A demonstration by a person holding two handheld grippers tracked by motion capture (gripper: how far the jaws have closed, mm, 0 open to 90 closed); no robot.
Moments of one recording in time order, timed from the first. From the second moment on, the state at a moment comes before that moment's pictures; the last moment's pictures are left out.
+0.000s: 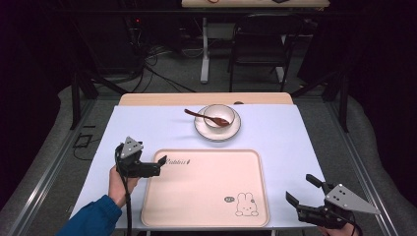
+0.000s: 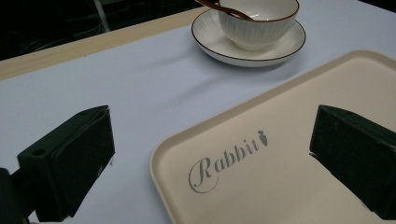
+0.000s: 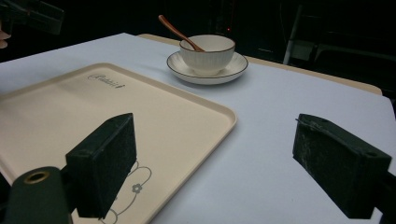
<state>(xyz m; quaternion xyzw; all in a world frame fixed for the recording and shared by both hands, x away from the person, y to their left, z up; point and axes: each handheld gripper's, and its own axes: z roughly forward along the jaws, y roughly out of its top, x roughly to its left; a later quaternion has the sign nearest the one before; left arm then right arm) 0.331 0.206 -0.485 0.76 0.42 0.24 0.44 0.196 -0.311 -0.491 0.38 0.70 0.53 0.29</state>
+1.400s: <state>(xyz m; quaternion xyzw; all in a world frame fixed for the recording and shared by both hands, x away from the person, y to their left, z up) 0.403 0.154 -0.482 0.71 0.47 0.24 0.47 0.197 -0.311 -0.491 0.38 0.70 0.53 0.29</state>
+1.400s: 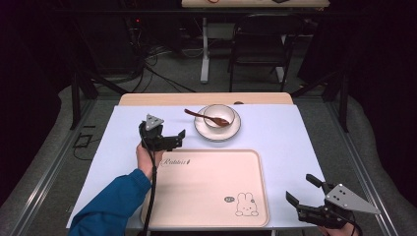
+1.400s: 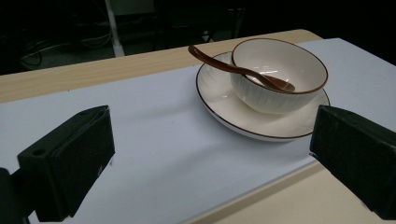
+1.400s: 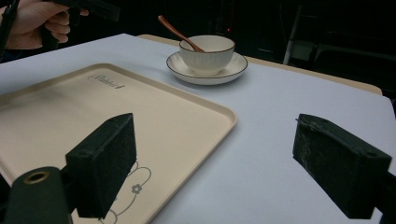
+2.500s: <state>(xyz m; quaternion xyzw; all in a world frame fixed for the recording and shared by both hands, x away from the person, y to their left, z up) 0.459 0.118 -0.492 0.68 0.52 0.21 0.47 0.197 -0.312 -0.491 0.38 0.70 0.53 0.29</state>
